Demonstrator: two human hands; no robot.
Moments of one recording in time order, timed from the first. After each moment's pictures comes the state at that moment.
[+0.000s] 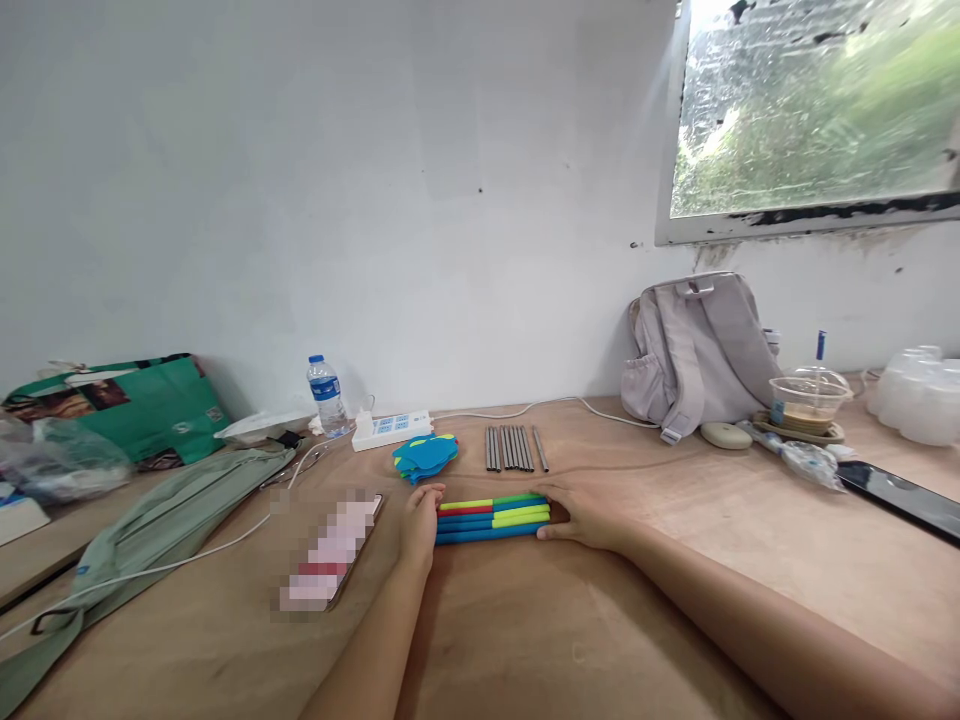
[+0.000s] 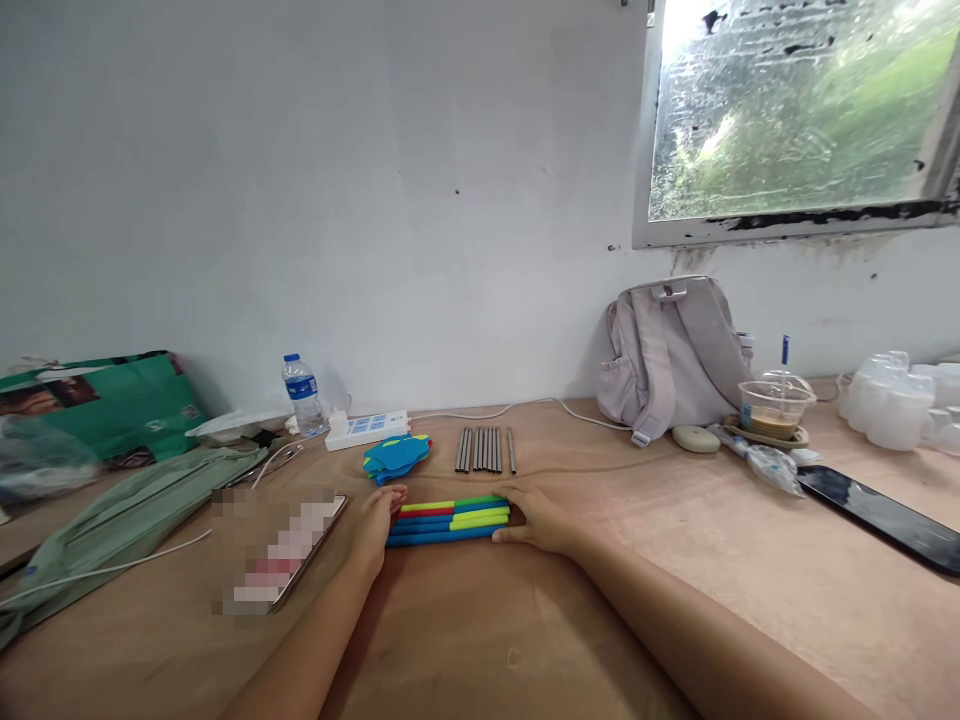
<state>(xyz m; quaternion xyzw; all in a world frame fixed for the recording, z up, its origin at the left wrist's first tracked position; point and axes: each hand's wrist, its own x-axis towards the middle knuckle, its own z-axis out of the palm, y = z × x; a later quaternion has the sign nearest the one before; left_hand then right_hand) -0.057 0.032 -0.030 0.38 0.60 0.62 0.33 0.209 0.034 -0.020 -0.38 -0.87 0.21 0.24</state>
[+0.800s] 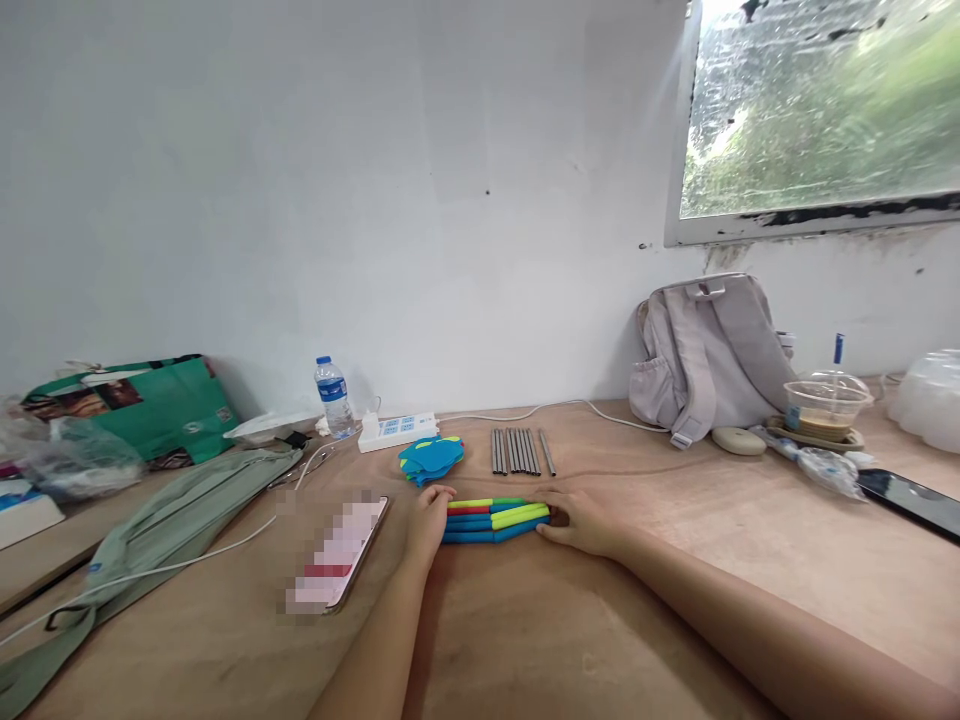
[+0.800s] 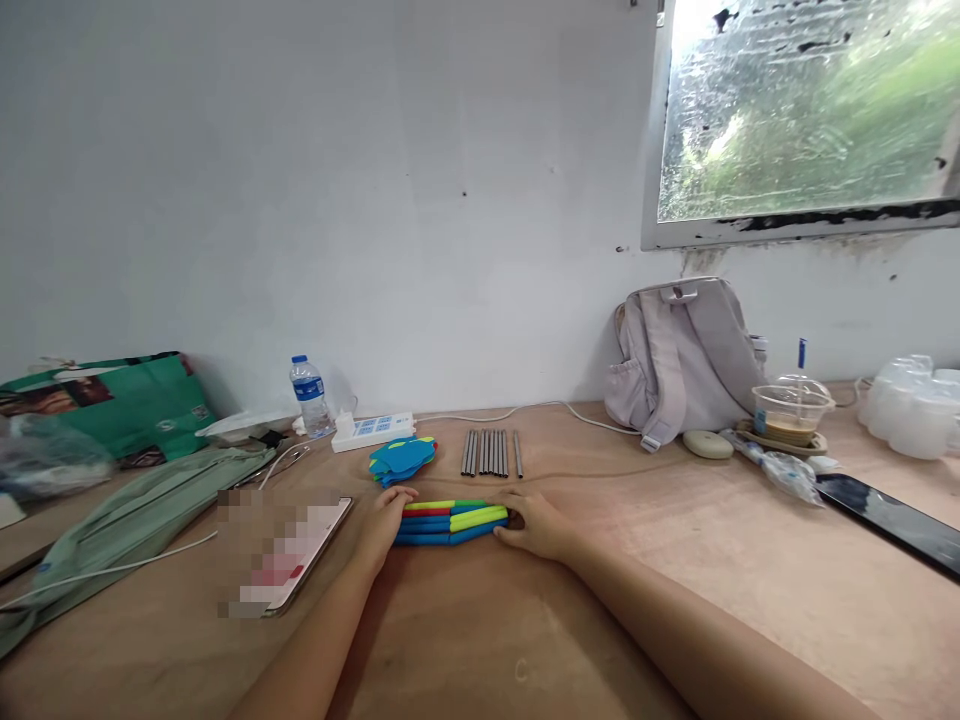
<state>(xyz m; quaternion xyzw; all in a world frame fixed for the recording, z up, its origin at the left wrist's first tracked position) -0.057 0.026 -0.015 0.50 0.65 0.51 0.24 0.194 0.039 -0.025 -0.32 -0.88 0.20 0.30</state>
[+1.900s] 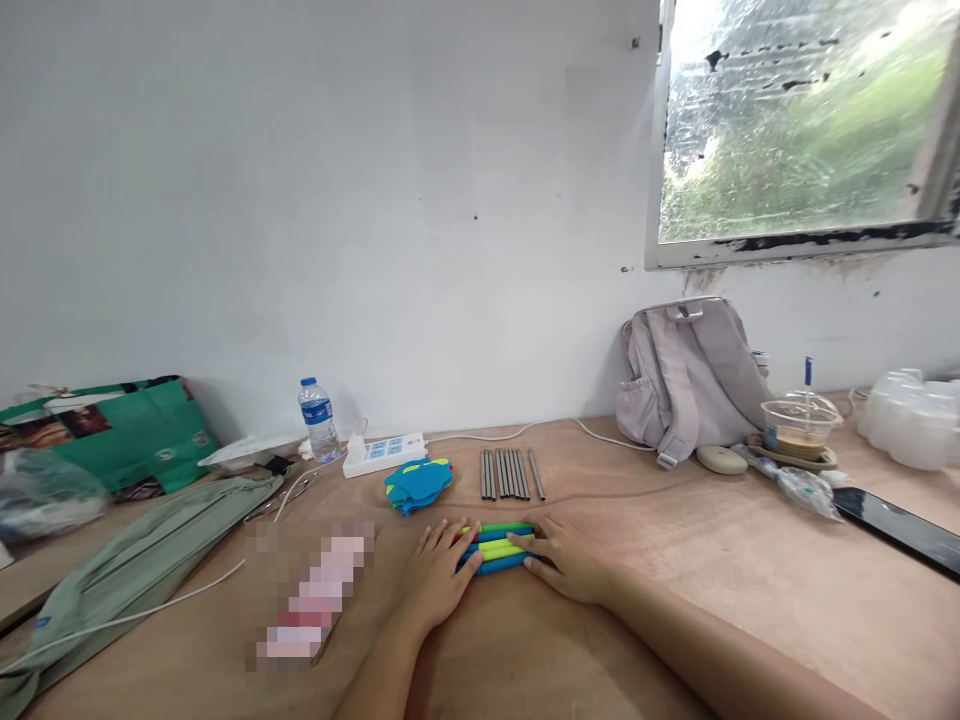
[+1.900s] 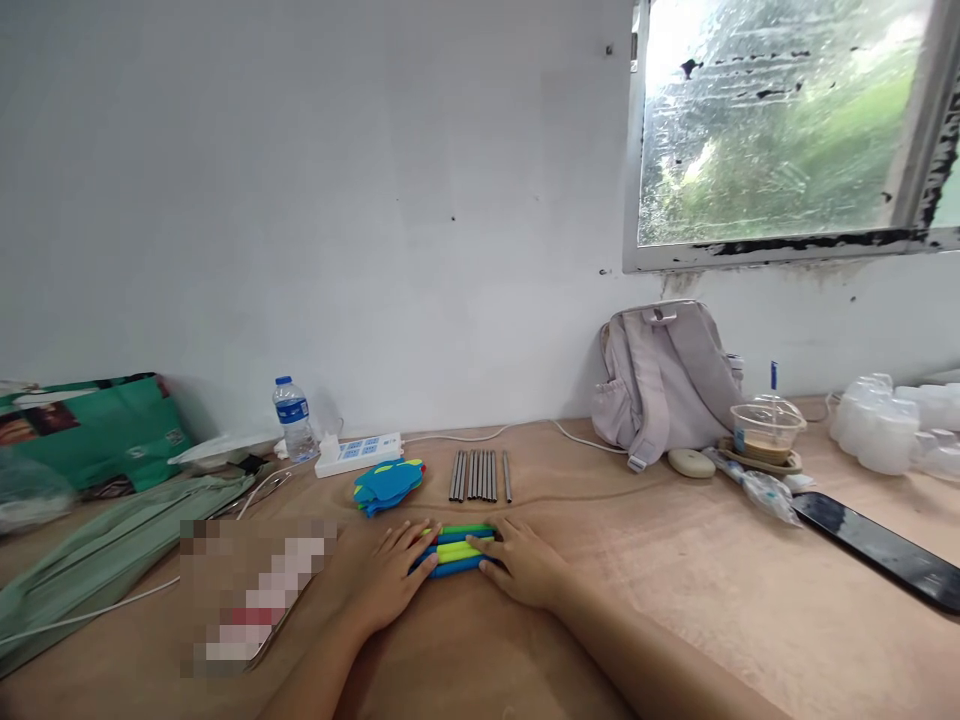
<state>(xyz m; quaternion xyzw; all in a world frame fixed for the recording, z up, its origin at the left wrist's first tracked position) -0.046 0.008 -0.021 0.80 0.59 0.11 0.01 0.192 0.028 -0.027 -0.36 -0.91 0.08 0.19</state>
